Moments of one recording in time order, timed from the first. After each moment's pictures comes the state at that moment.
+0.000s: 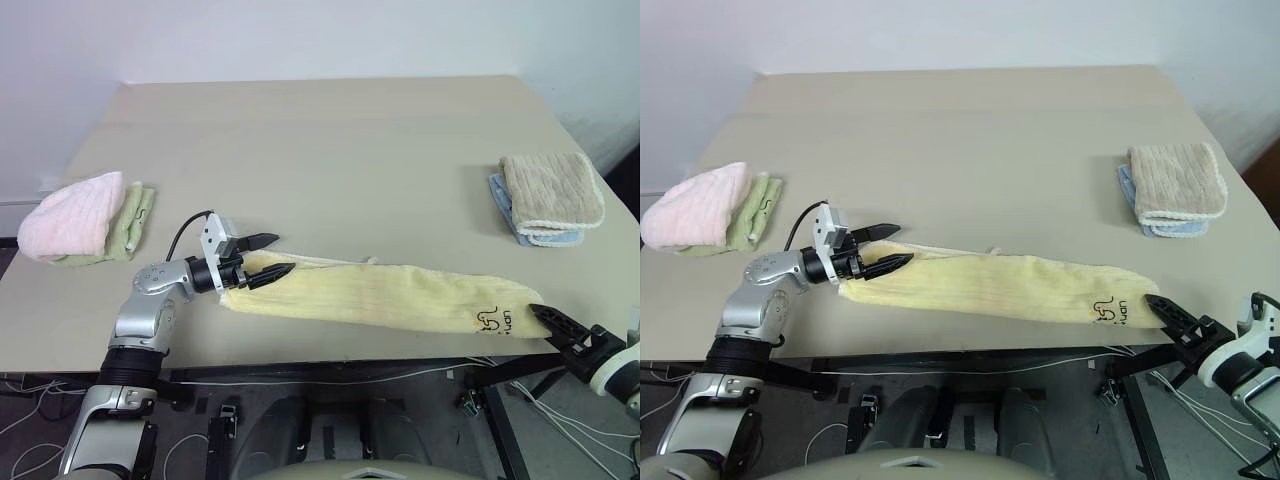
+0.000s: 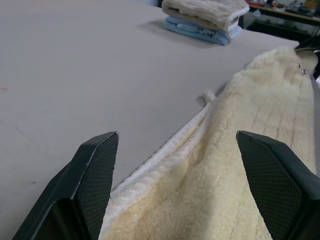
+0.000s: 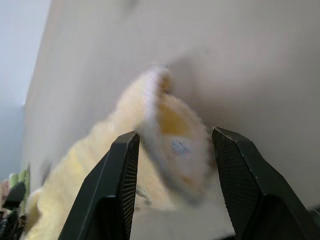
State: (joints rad) left arm -0.38 0.47 0.01 0.23 -0.40 0.17 -1.12; right arm 0.33 -0.68 -0.75 -0.08 1.71 1.00 0.00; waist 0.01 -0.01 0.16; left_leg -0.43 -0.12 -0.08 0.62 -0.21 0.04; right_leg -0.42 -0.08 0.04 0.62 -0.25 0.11
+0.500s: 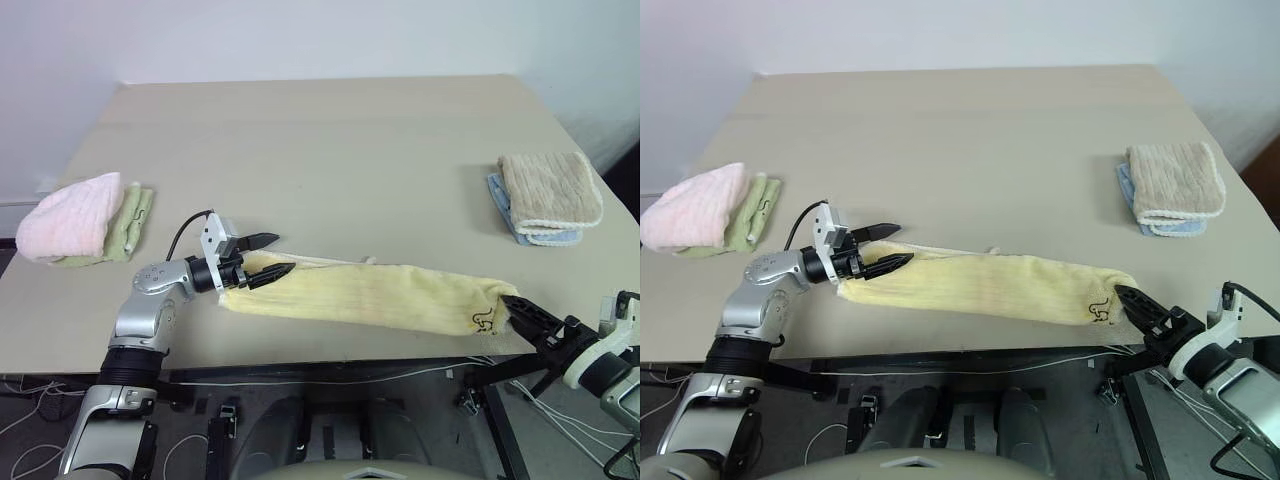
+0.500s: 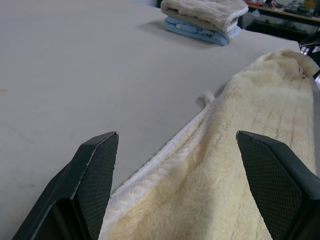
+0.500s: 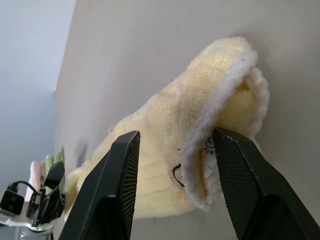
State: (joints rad) left arm -0.38 0.47 0.01 0.23 -0.40 0.17 -1.12; right arm 0.37 -0.65 -0.64 -0.24 1.94 0.92 -0.18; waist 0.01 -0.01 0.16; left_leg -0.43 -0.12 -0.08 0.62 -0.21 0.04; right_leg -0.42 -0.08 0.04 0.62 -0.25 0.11
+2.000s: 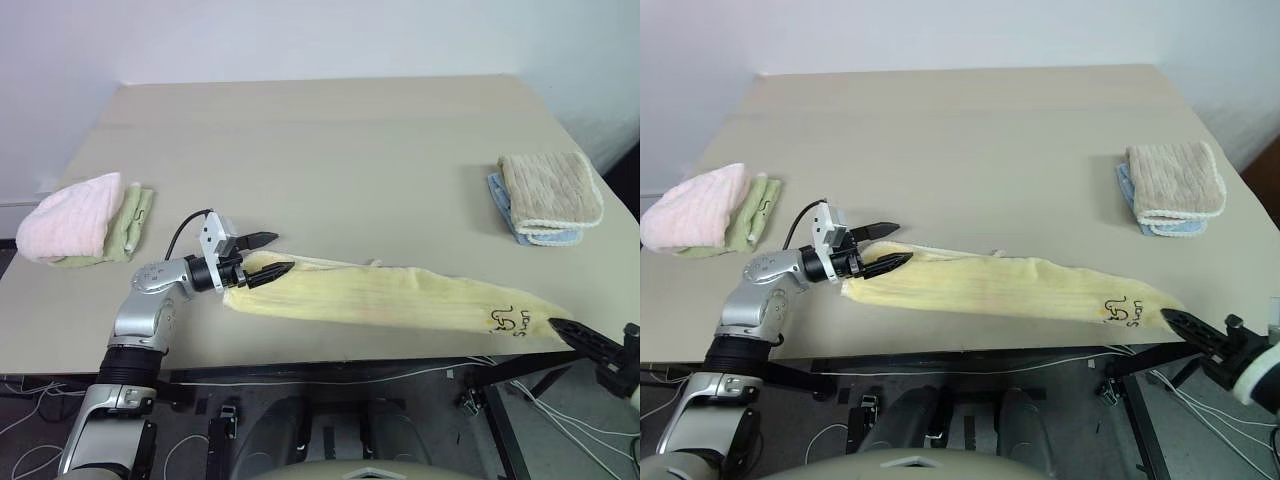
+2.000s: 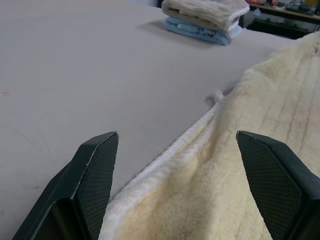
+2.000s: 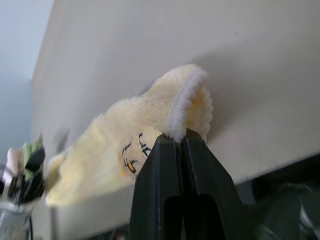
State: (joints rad) left arm -0.39 0.47 0.01 0.26 -0.40 0.15 -1.12; right arm 0.58 -0.90 -0.86 -0.09 1.92 1.08 0.08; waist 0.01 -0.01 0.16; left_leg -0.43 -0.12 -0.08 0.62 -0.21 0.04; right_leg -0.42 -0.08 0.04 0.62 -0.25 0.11
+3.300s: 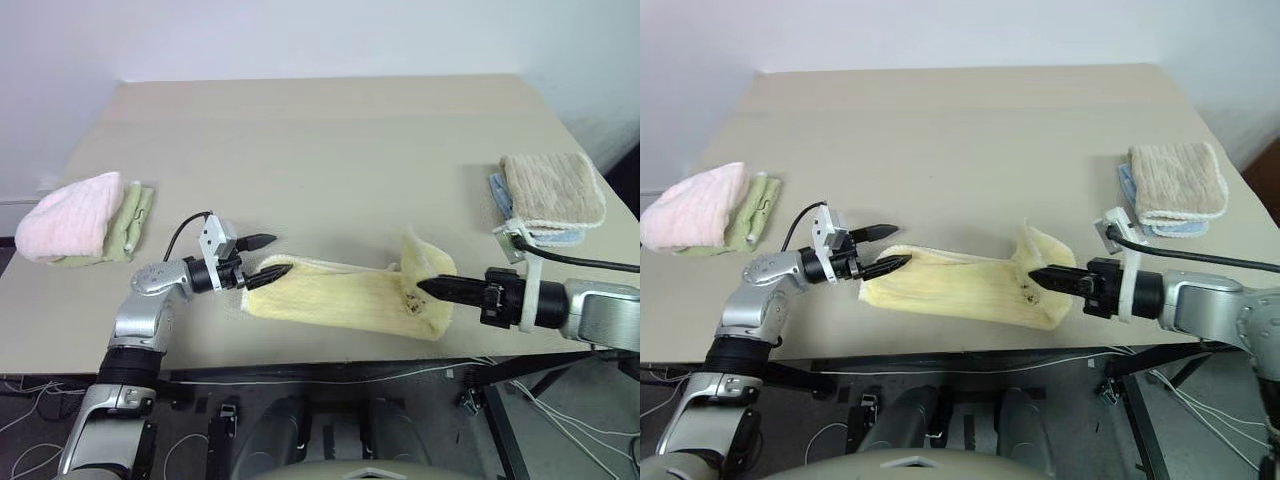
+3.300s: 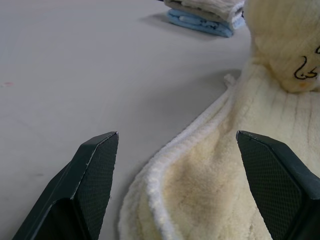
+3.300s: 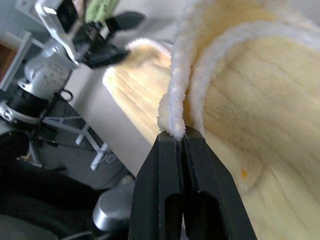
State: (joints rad) left arm -0.37 0.48 0.01 0.24 -0.38 0.13 -1.12; right arm -0.19 -0.95 -0.19 -0.35 1.51 1.15 0.35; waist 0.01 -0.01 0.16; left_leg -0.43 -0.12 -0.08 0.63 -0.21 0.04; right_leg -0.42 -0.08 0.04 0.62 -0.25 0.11
